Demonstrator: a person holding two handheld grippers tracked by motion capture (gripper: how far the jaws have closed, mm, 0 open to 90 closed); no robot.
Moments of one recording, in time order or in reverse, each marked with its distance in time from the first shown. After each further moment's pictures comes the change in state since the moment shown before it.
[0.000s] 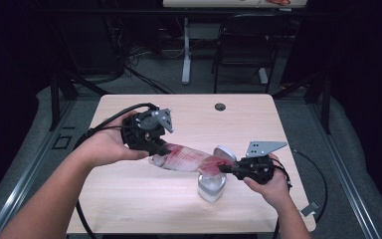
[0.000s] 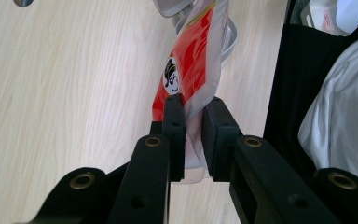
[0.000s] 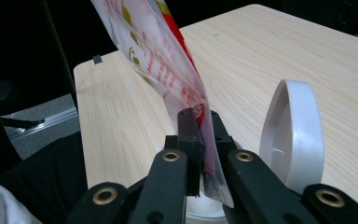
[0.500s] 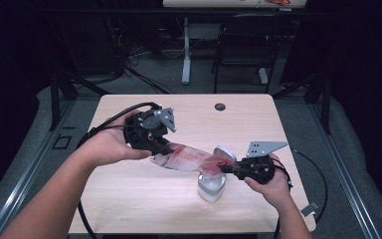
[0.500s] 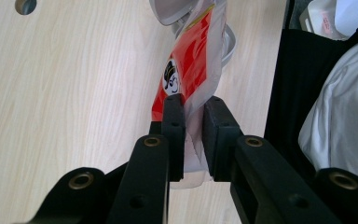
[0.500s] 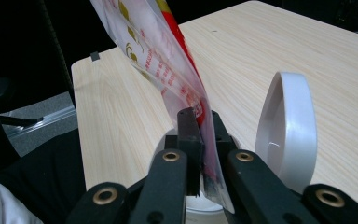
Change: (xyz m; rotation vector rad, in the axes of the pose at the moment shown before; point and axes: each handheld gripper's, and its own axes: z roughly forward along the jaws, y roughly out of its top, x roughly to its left) left arm -0.001 0.005 0.000 -0.013 0.001 0.006; right arm -0.003 -0.002 -0.001 0.009 -0.002 0.004
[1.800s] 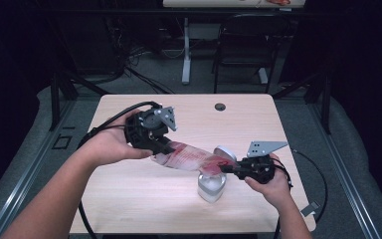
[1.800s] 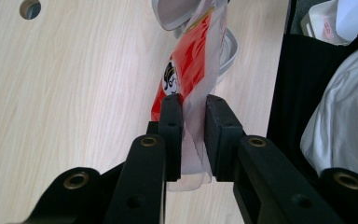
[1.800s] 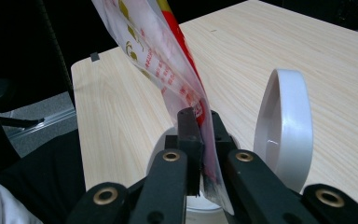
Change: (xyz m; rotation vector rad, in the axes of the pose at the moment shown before) left arm 0.001 0.001 0.000 -0.014 0.007 0.000; right arm -0.002 -0.001 0.000 -0.002 0.002 0.008
